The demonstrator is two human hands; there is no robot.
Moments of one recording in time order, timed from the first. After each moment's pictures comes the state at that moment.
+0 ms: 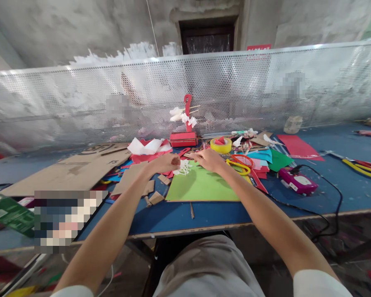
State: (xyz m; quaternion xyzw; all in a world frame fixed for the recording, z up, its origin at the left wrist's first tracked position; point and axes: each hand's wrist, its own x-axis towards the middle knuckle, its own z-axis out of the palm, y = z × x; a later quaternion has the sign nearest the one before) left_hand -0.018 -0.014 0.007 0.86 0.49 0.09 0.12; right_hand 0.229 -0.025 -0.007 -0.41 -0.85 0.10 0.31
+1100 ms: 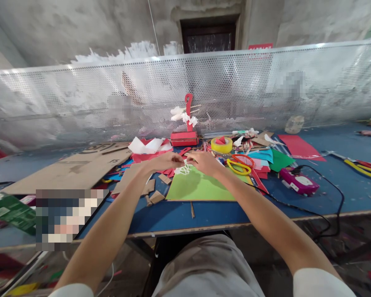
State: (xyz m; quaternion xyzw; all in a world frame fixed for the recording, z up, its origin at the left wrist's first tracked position) left_hand -0.012 -0.019 0.012 0.85 0.42 0.15 0.28; right_hand 0.211 -0.029 -0.017 -0.32 -0.90 -0.02 0.31
